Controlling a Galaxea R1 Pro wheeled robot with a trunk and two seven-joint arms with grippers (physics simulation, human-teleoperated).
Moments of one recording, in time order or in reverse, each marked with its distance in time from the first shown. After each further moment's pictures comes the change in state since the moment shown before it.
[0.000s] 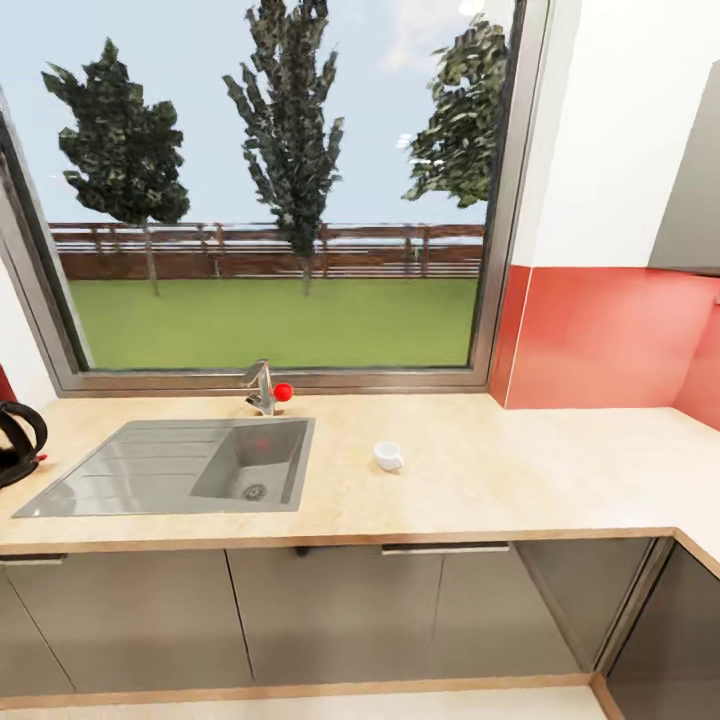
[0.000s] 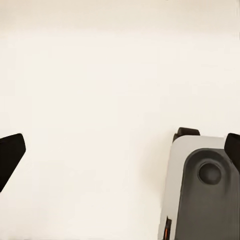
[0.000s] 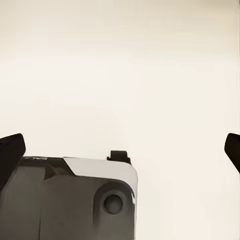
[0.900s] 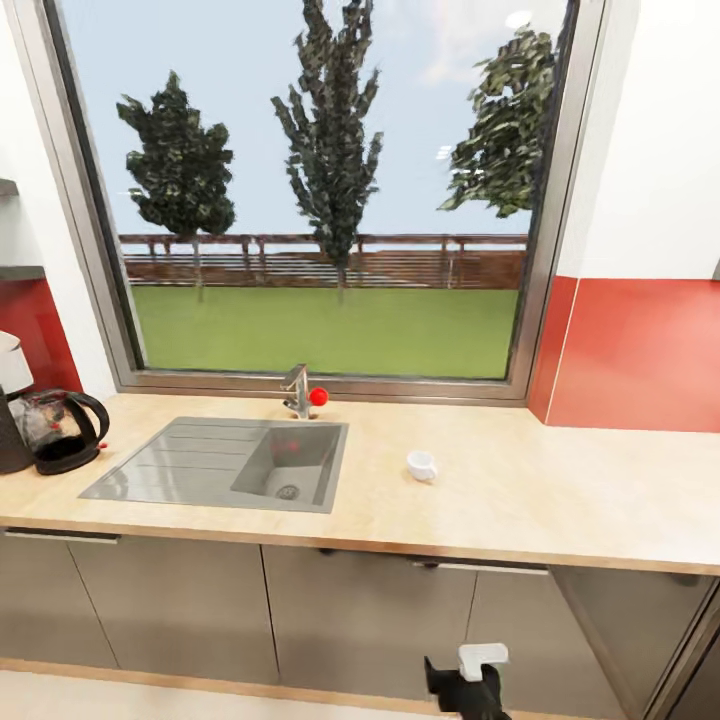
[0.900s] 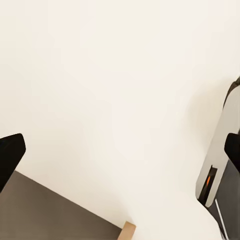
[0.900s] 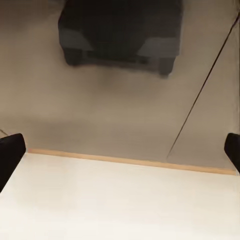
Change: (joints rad) left arm 0.000 -0.001 -0.011 0.008 0.027 0.262 0.207; right arm 0.000 0.075 0.007 -0.484 -0.003 -0.051 0.004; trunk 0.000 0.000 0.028
